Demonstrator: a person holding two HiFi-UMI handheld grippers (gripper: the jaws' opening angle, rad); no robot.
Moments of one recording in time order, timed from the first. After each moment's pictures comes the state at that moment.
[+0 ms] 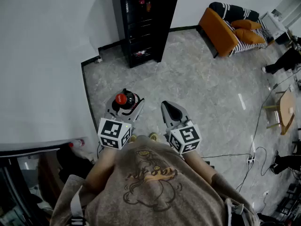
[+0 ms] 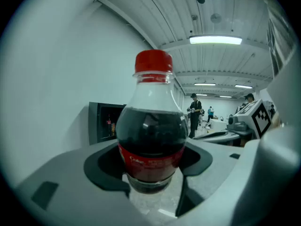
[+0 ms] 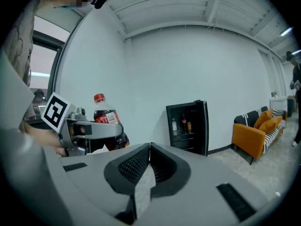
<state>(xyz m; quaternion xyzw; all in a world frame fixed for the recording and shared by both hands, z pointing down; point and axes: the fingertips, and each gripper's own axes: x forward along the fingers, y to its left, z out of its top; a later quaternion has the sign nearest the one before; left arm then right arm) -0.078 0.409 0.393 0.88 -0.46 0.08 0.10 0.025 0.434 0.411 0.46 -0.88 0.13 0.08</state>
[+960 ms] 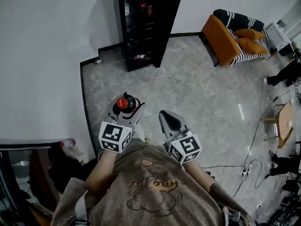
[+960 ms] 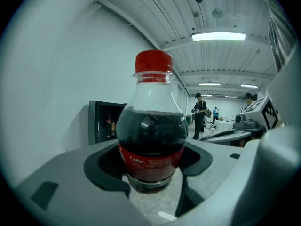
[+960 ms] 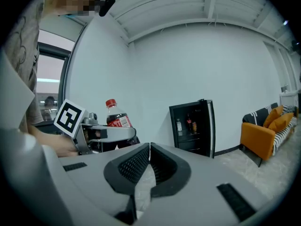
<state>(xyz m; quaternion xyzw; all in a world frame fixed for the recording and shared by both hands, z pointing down) -0.033 0.384 0.415 0.86 -0.49 0.08 0.10 0.062 0.427 0.422 0.40 -0.90 0.13 0.06</state>
